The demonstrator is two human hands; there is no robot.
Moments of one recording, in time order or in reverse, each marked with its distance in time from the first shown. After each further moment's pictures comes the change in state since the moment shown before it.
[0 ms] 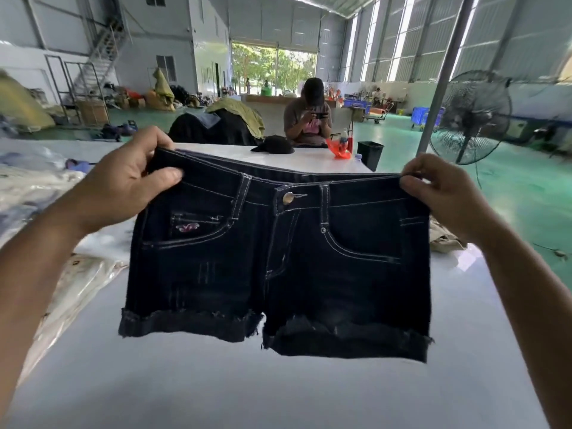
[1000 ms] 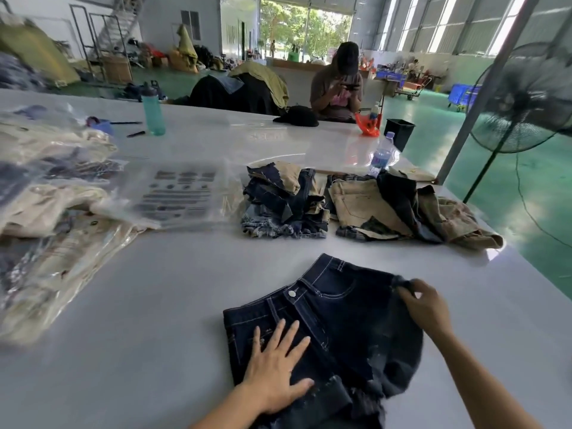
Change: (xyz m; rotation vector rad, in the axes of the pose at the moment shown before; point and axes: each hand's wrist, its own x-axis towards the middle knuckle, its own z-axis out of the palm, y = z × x) left_hand -0.185 -0.096 0.289 0.562 -0.701 -0.298; right_hand -0.126 0.192 0.094 -0.428 -0.002 0.706
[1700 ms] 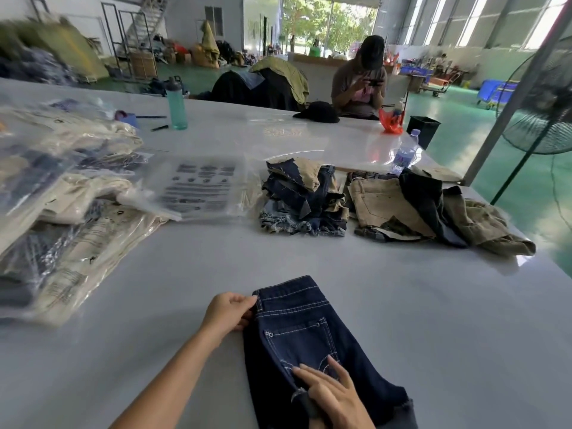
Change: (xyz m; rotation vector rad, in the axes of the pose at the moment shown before) left_hand 0.006 -0.097 -0.055 -1.201 0.304 -0.737; right_hand -0.196 -0.080 0.062 -0.017 -0.205 -0.948
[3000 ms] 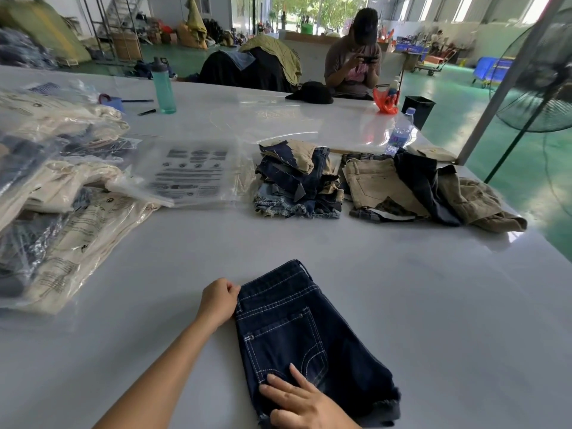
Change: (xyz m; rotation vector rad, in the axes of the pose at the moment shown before) left_hand 0.005 -0.008 -0.003 0.499 0.144 0.183; right_hand -0.018 -0.001 0.032 -0.264 -0.833 -0.141
